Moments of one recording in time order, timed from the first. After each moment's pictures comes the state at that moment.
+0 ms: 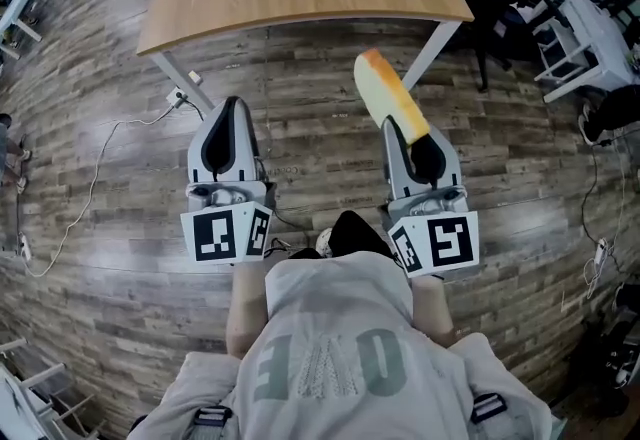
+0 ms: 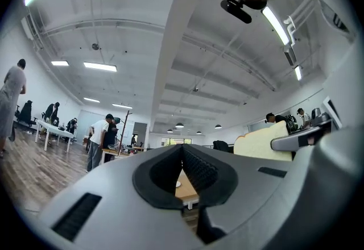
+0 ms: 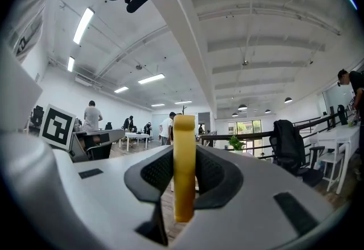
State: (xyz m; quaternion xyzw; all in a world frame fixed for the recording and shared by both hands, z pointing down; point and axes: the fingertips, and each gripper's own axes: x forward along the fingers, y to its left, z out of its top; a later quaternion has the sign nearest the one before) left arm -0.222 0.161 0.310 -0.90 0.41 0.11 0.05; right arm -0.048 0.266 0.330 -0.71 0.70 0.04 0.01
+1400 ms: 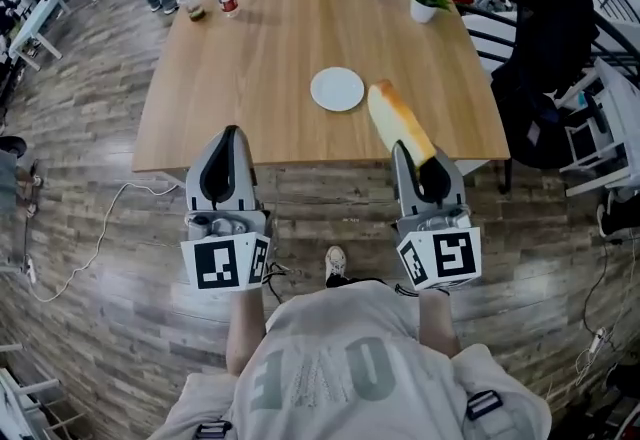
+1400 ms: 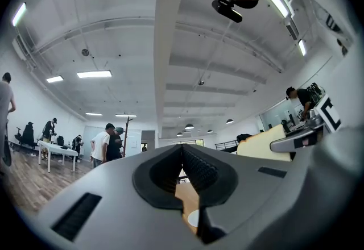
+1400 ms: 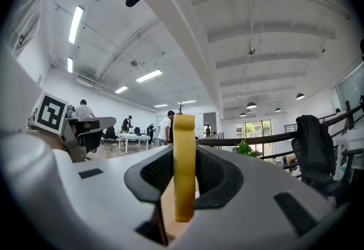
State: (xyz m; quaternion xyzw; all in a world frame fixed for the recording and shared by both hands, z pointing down) left arm -0.070 -0.172 0.269 -0.87 0.46 0.10 0.11; right arm 0.142 -0.097 0.317 -0.68 0.73 0.05 0.01
